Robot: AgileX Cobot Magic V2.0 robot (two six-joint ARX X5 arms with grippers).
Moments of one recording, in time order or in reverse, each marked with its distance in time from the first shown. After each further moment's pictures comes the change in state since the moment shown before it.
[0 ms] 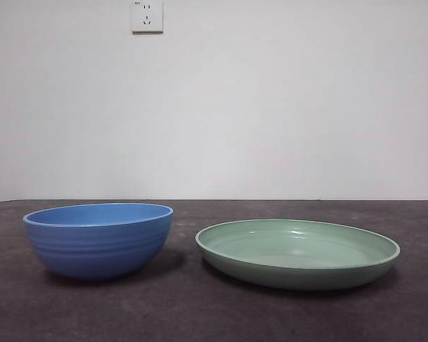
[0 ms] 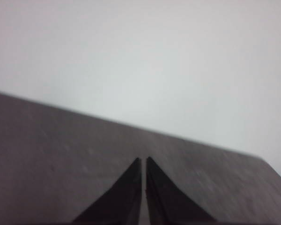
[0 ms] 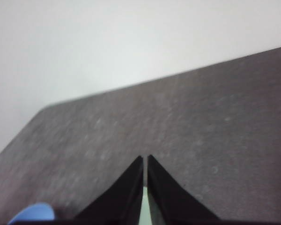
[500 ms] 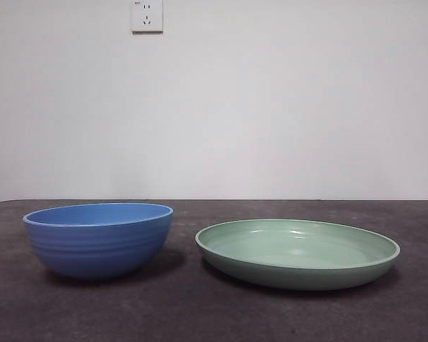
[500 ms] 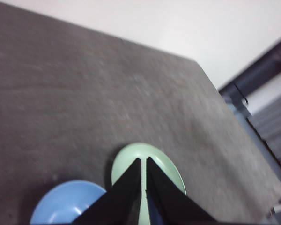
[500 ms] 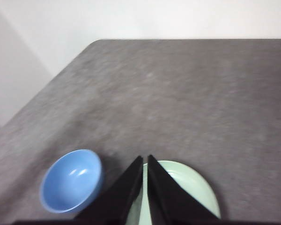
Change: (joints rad) left arm -0.055 0.266 0.199 -0.298 0.364 0.087; right arm 0.114 0.309 0.319 -0.201 -0.164 -0.188
